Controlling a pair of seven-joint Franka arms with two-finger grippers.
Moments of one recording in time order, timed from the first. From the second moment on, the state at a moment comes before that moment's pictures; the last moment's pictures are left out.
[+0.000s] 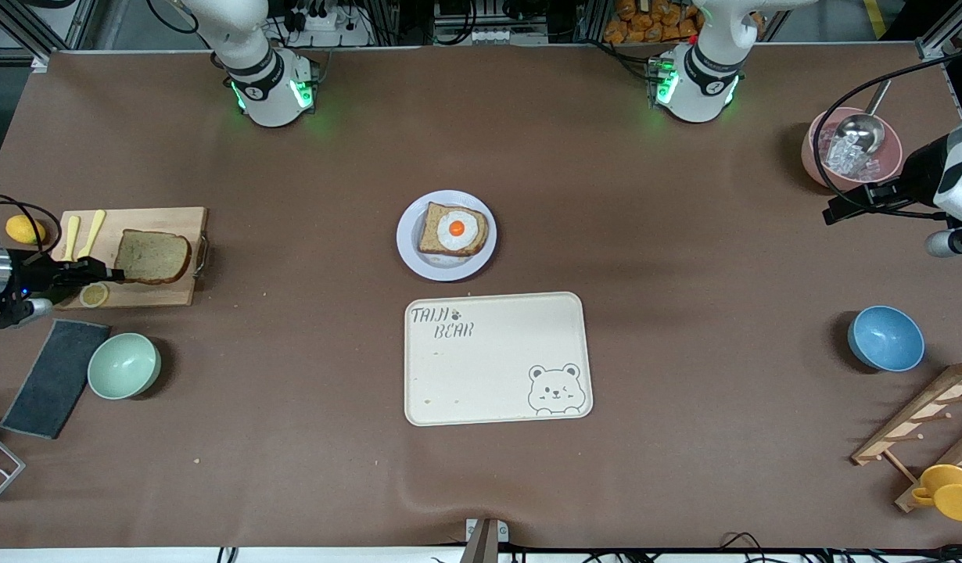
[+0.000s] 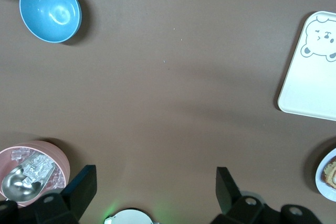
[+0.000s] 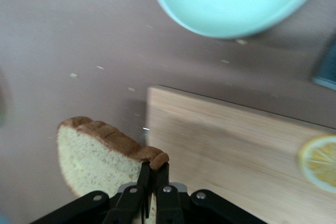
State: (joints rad) left arm 0.02 0.05 -0.02 -1.58 -0.04 1.49 -0.23; right arm -0.50 0.53 0.03 -1.66 0.26 1.71 -0.75
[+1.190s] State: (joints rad) left arm 0.05 0.06 -0.02 -1.69 -0.37 1.50 -0.23; right arm 0.19 0.53 0.11 -1.71 0.55 1.92 -0.12
